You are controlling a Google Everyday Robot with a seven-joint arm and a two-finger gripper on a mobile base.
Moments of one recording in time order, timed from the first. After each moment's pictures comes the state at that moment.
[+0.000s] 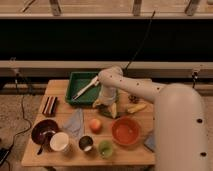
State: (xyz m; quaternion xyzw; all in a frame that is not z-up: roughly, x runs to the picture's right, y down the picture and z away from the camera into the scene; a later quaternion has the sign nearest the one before) arm 0.005 0.143 0.872 -0.34 -0.27 -0.41 0.80
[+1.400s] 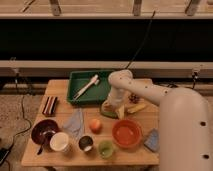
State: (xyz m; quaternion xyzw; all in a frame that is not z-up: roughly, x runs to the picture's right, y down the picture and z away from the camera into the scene) arm 0.048 0.160 0.890 -0.37 -0.24 -0.34 0.83
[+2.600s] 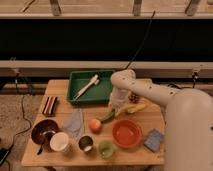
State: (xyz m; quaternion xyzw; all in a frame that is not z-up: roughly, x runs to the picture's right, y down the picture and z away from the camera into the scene) arm 0.059 0.149 0.875 -0.35 -0.24 -0.34 0.84
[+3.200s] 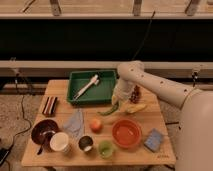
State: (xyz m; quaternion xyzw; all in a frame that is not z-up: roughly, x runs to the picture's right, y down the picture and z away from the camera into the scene) arm 0.081 0.098 0.822 -0.31 -0.26 -0.34 0.85
